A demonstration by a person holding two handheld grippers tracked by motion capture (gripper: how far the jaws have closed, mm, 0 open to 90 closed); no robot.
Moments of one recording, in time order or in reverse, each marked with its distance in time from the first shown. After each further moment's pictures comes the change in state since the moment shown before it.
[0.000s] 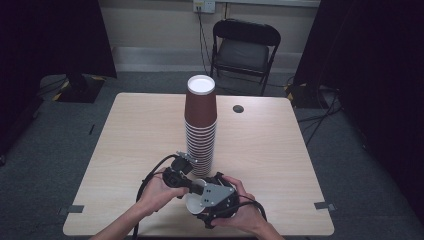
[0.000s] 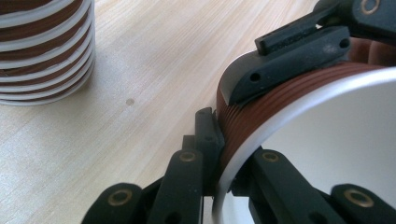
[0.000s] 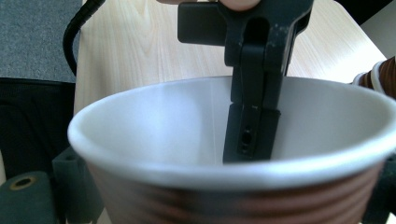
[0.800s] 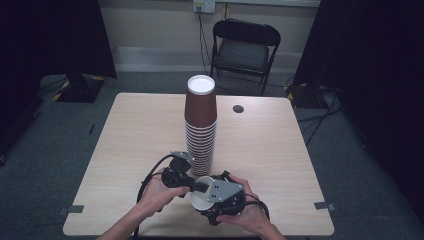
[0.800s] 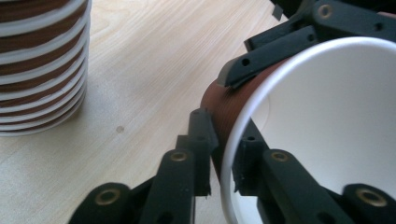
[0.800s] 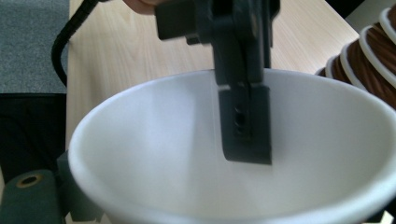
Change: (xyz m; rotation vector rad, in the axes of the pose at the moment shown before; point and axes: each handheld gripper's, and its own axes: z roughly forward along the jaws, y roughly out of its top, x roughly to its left) left arm 0.004 -0.005 -0.003 -0.143 -0.063 -0.004; right arm -0.007 -0.010 -0.010 -0.024 -0.033 0.082
